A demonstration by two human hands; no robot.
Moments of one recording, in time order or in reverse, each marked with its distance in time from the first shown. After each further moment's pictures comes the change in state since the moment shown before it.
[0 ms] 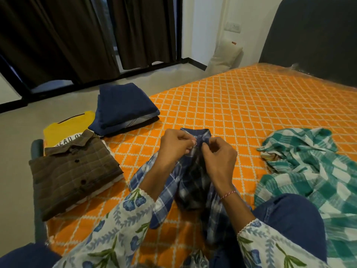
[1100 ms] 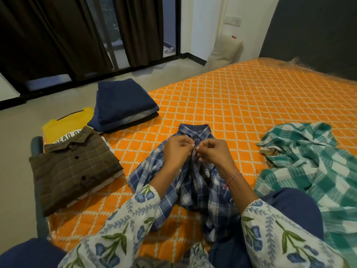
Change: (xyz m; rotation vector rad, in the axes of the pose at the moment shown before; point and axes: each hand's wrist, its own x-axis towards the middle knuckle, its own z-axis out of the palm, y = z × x) left_hand 0.004 -0.038 0.028 -0.013 0.102 -0.024; right_hand 0.024 0.028 0.002 0.341 -0.454 0.359
